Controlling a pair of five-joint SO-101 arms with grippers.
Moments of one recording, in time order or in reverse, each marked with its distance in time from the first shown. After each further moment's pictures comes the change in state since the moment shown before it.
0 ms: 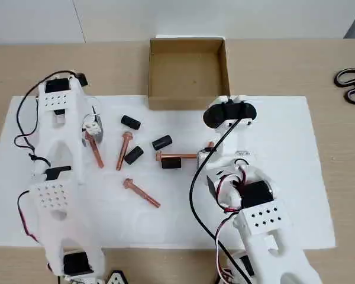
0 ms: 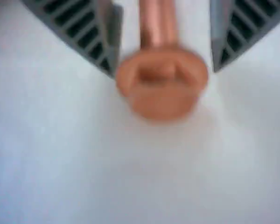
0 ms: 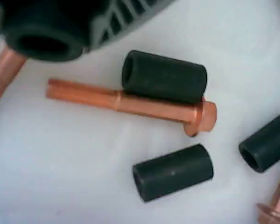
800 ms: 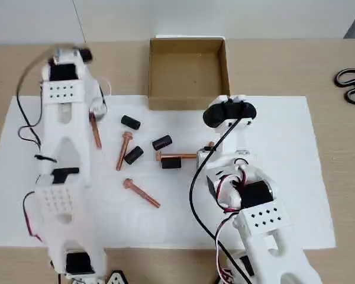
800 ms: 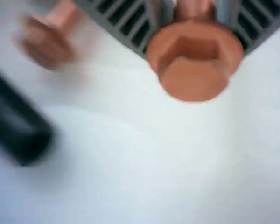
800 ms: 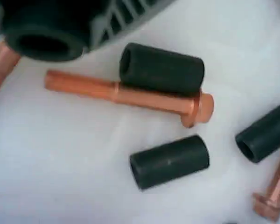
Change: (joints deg) left arm 6.9 -9.0 -11.0 5.0 3.1; right arm -0.1 0.0 0.0 -1.6 0.0
